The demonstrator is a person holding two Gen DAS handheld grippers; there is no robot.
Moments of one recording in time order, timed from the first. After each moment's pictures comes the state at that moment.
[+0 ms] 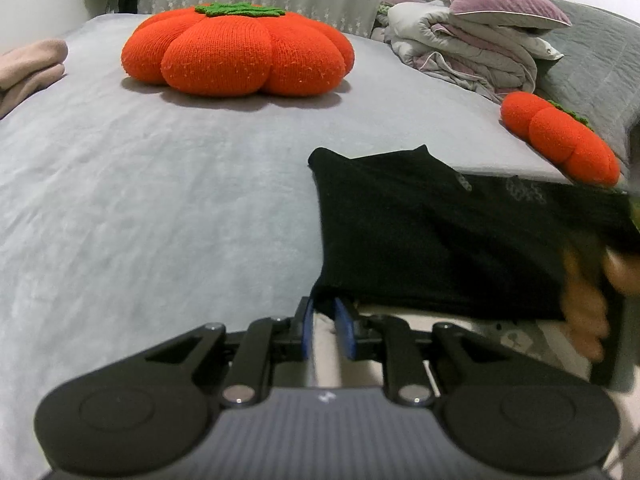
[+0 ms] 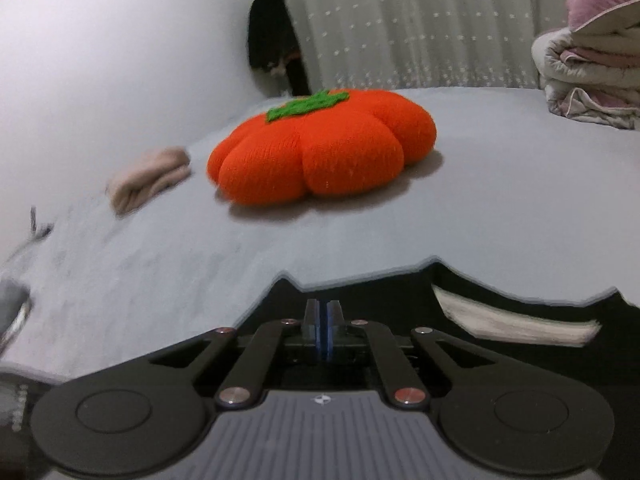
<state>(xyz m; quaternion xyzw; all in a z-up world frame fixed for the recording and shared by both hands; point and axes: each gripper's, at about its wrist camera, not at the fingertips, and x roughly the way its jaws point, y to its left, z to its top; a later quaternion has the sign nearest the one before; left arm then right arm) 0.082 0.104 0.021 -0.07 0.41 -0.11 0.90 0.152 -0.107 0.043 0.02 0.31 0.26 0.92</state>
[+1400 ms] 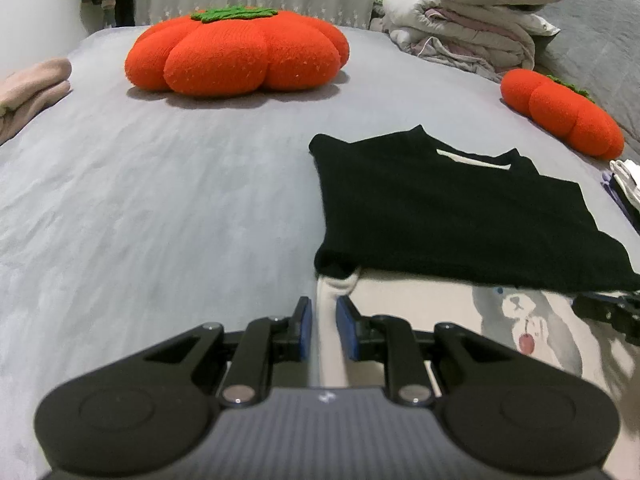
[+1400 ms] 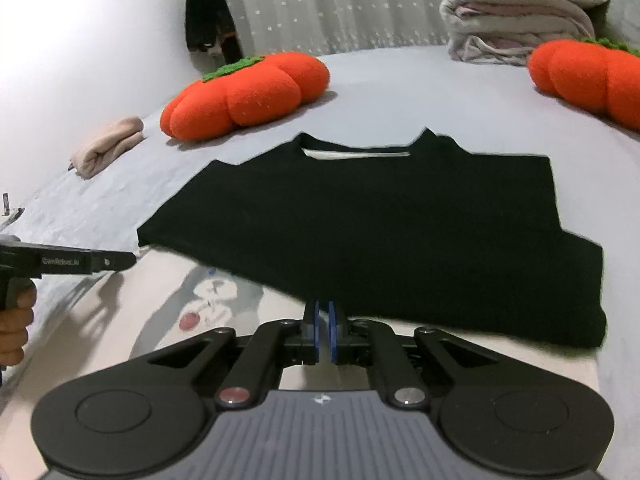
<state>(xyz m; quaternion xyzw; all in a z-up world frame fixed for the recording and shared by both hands) 0.057 0.096 0.028 -0.03 0.42 -0.09 0.90 0.021 -0.216 0.024 0.04 0.36 0.17 0.92</state>
